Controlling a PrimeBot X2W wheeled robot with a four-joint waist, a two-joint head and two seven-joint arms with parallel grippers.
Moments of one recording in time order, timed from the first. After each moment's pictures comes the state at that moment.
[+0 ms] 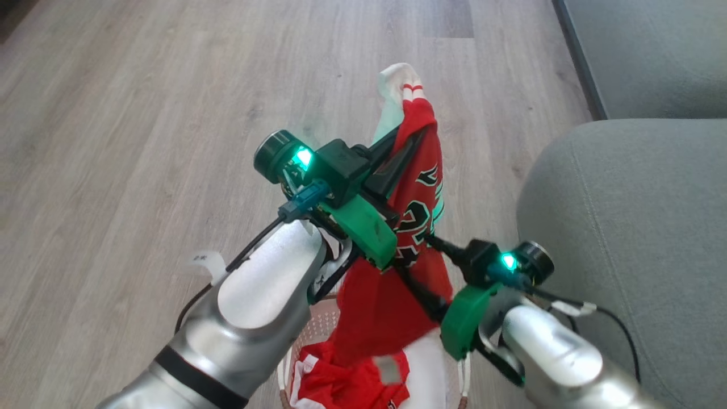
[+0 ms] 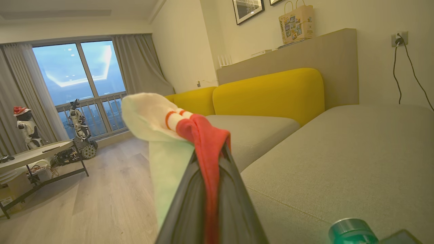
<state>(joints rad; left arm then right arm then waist) -0.70 0.04 -0.77 0.45 -0.33 -0.07 -0.25 -0.48 -0.16 0.76 0.67 0.37 0.13 -0.26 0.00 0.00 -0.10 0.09</state>
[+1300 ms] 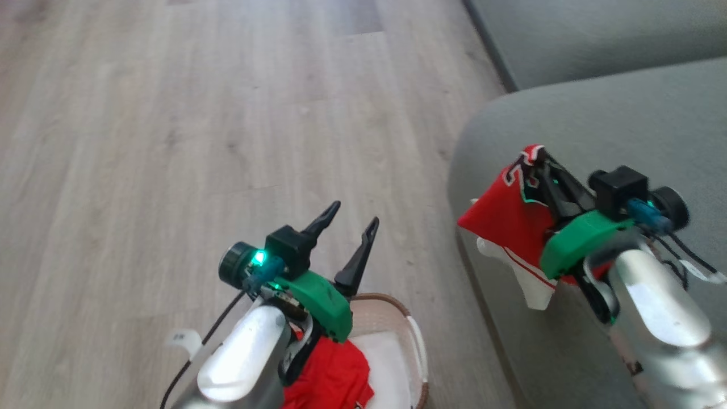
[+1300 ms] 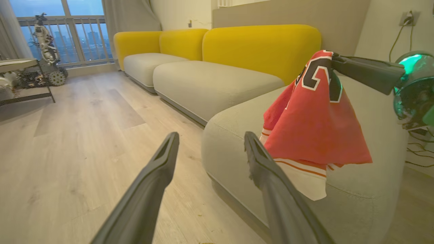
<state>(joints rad) -0.42 0.04 -0.63 0.55 -0.34 -0.06 -0.25 -0.48 -0.26 0.33 0.56 0.27 0.13 -0.26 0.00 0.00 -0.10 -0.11</state>
